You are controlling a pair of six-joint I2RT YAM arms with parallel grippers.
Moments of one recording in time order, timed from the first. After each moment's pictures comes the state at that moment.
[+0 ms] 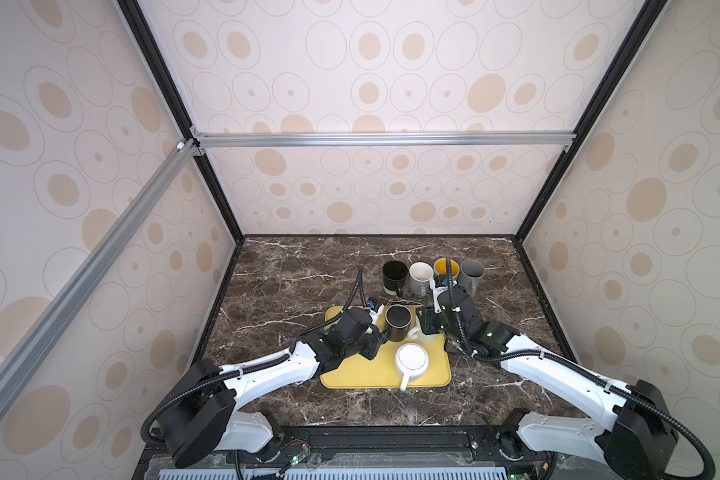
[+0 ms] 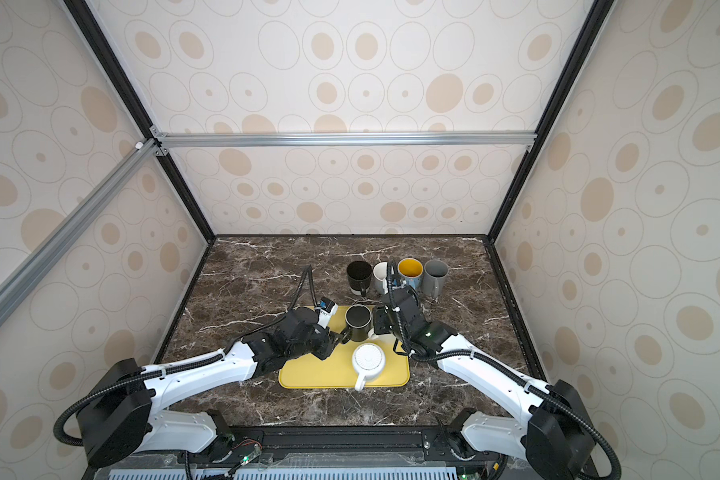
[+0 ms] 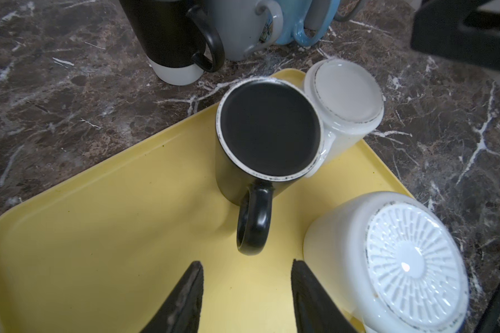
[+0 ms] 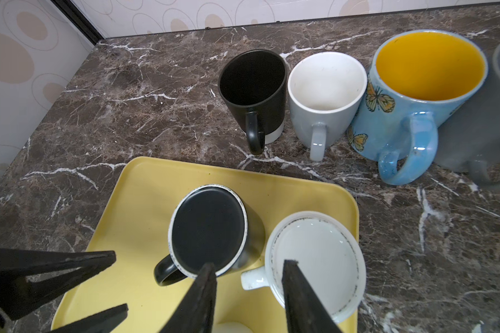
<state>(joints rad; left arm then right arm) -0.85 1.36 0.74 -0.11 -0.07 -0.26 0.69 1.18 0.80 -0.27 0.21 0.45</state>
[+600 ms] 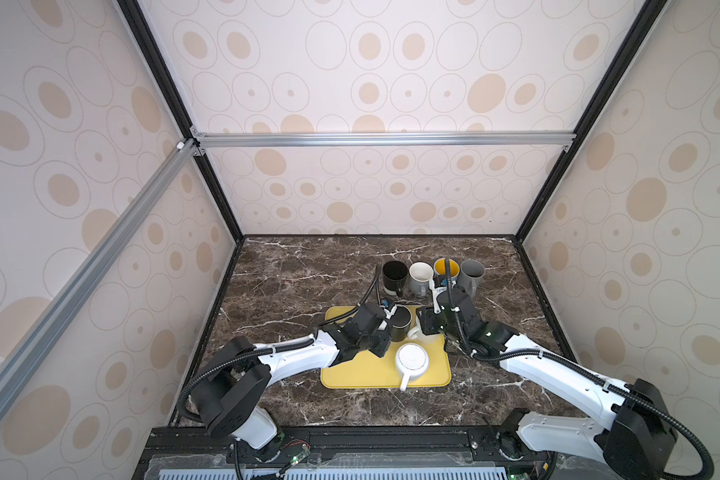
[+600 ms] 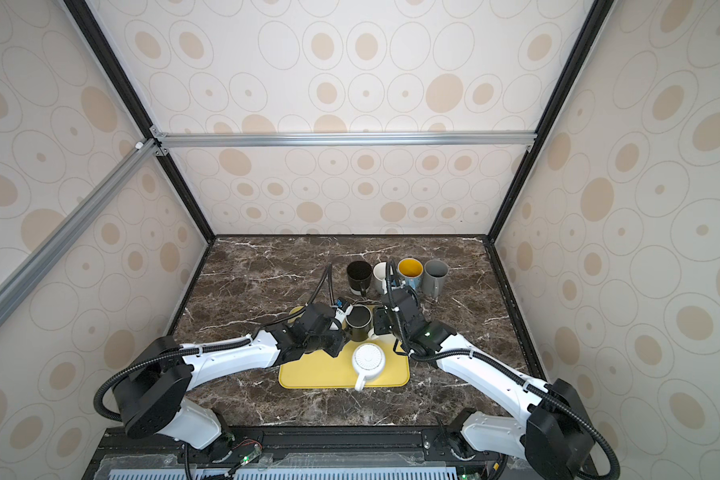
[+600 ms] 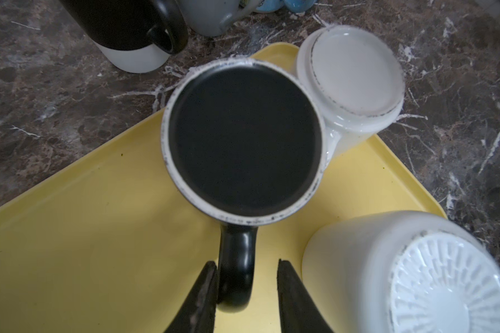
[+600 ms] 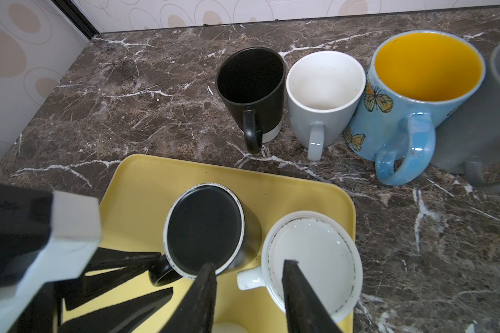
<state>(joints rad) -0.85 1.56 0.85 -0.10 -0.01 -0.23 0.69 1.19 0.80 -0.28 0.21 0.44</state>
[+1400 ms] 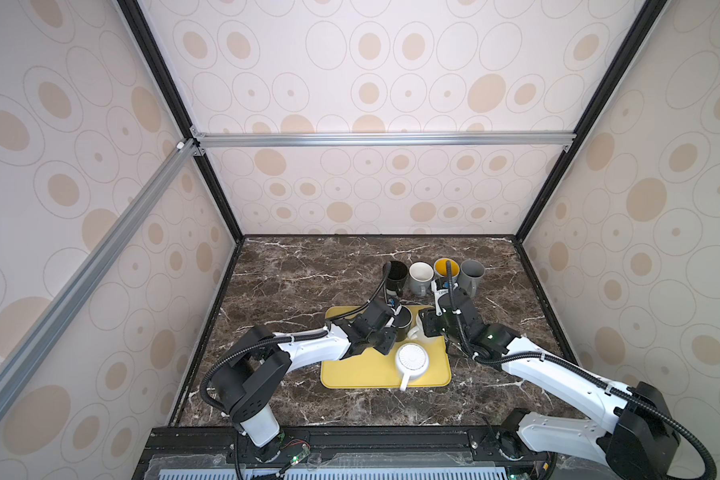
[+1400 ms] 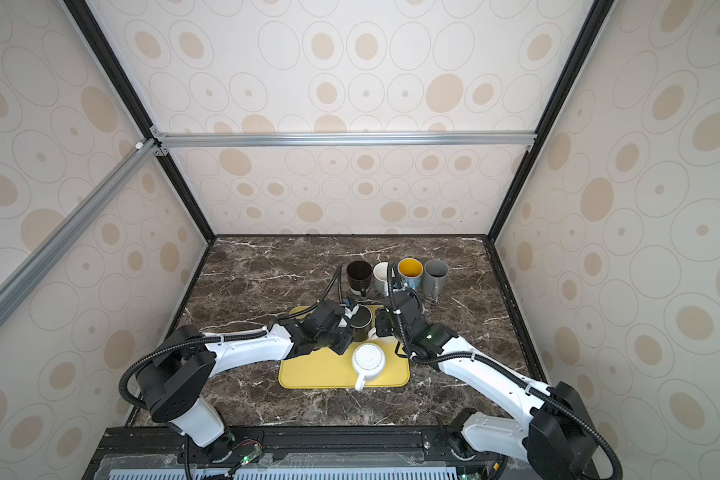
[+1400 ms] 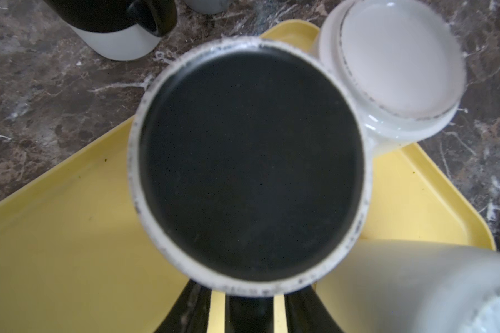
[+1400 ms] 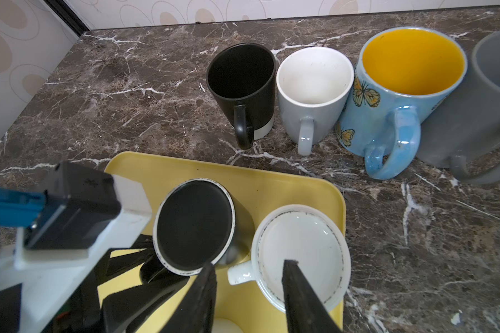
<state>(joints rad) -0.85 1.66 0.93 -0.13 -0.04 -0.22 0.69 1.17 0.78 -0.28 0.24 0.44</state>
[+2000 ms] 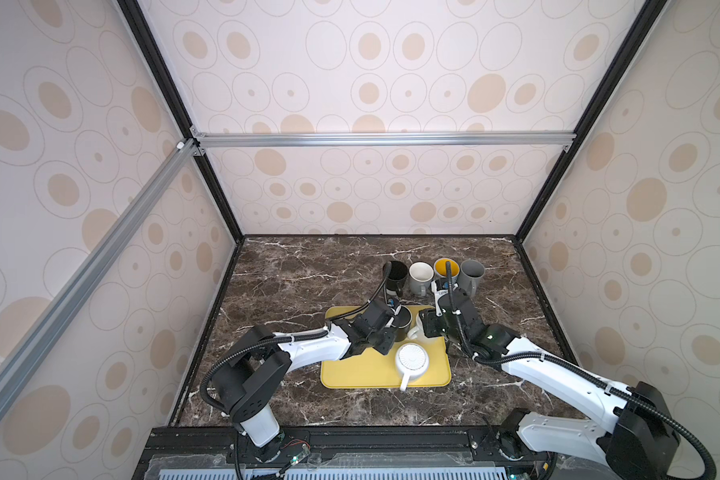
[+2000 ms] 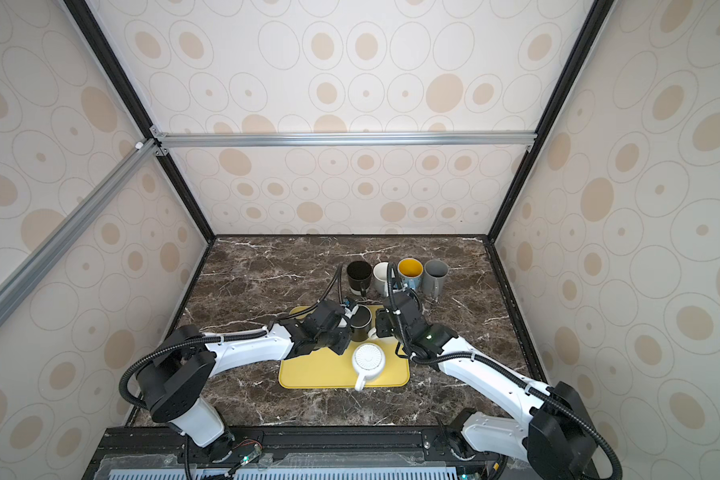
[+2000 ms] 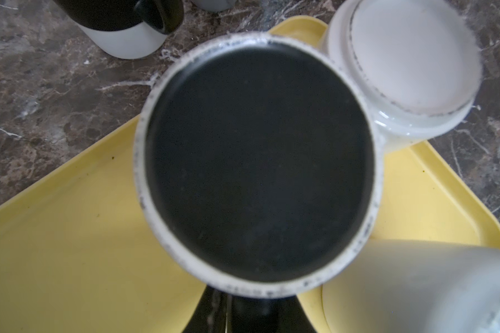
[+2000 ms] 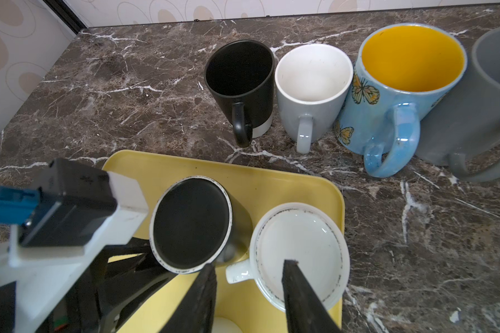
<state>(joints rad) -0.85 1.66 0.93 -0.14 -0.05 -0.21 0.69 1.17 0.77 -0.28 0.24 0.44</state>
